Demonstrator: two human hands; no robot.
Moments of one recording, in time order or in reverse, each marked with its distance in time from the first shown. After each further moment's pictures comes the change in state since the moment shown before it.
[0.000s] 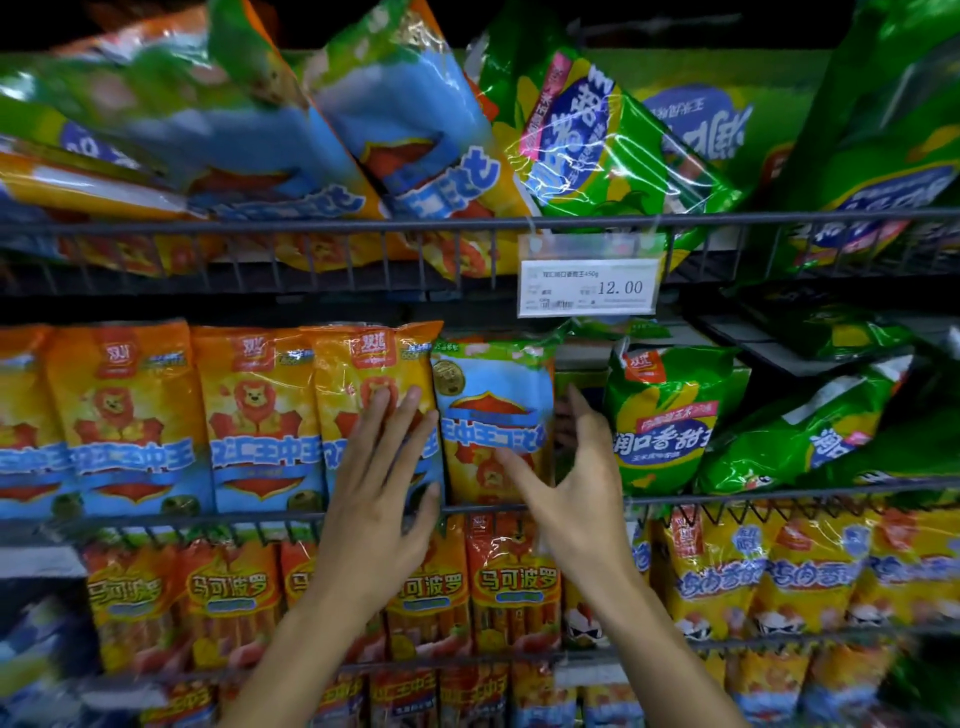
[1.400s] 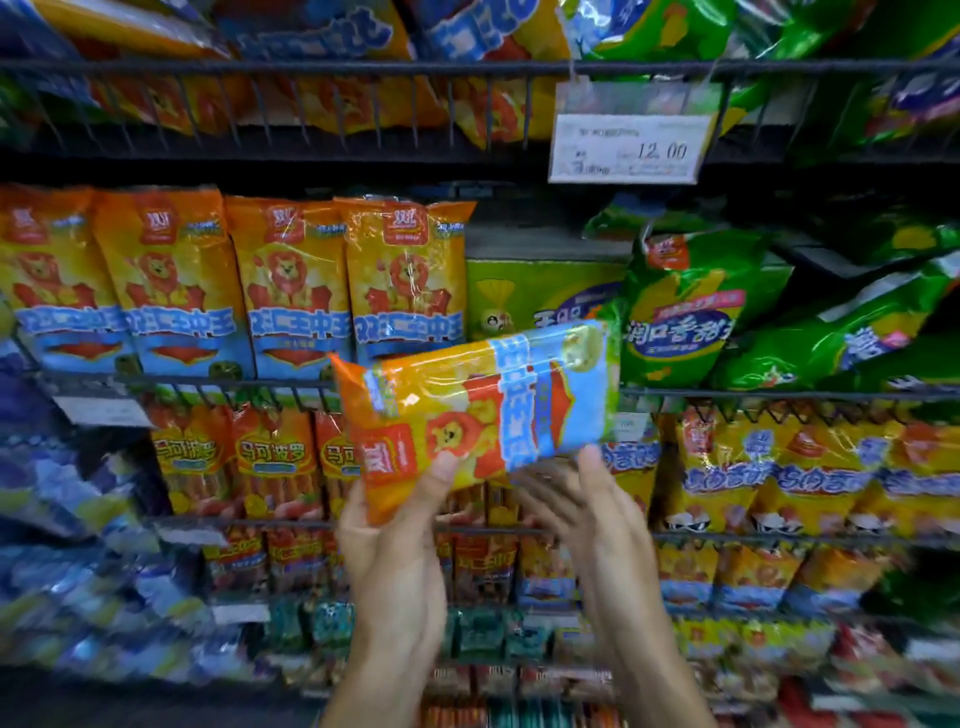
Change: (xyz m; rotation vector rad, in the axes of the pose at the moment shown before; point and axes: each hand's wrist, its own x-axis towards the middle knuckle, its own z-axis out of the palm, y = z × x) left_hand -0.075 0.127 -0.040 -1.462 0.589 -0.962; right_hand -0.141 -0.029 0.034 0.730 -0.257 0.505
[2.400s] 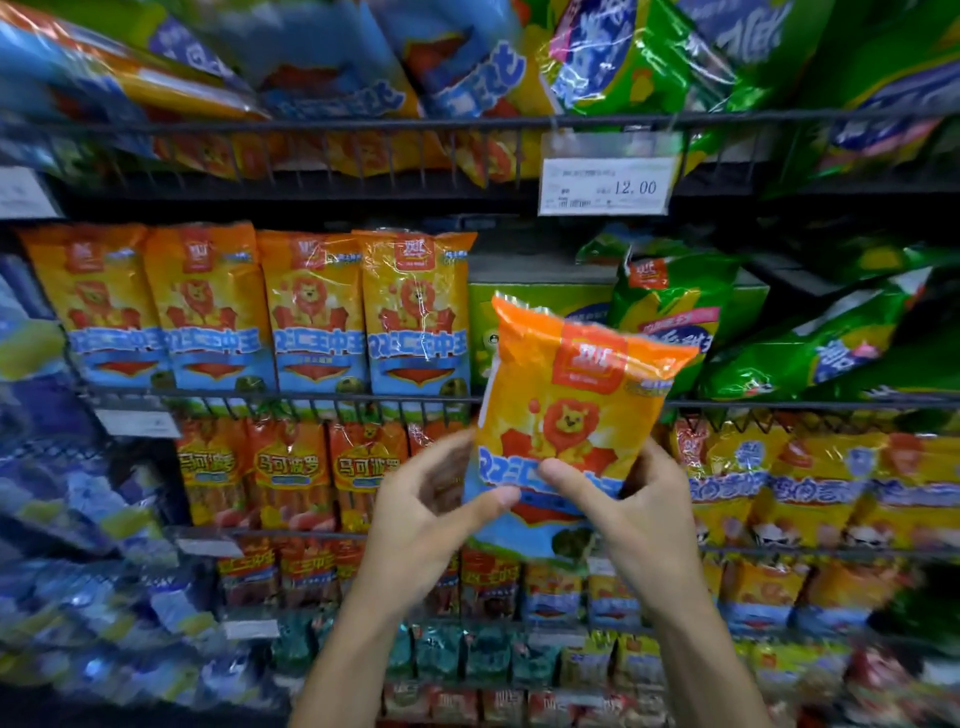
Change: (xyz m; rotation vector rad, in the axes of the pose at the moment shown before) left_hand 0.011 0.022 -0.012 0.679 -0.523 0.058; right_hand -0.008 -0.071 -0.082 -0.355 -0.014 -0.426
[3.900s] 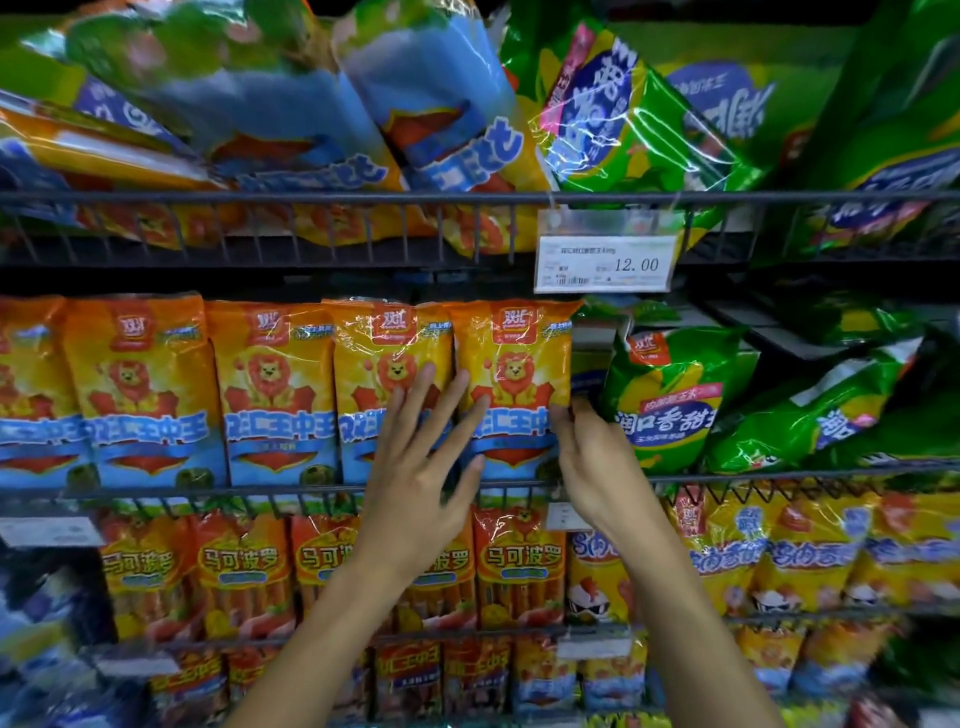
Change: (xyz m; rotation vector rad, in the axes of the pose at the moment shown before) left_hand 0.136 -0.051 -0.019 0.929 0.094 0.727; right_hand 0.138 0.049 0.017 -0.702 -0.003 0.067
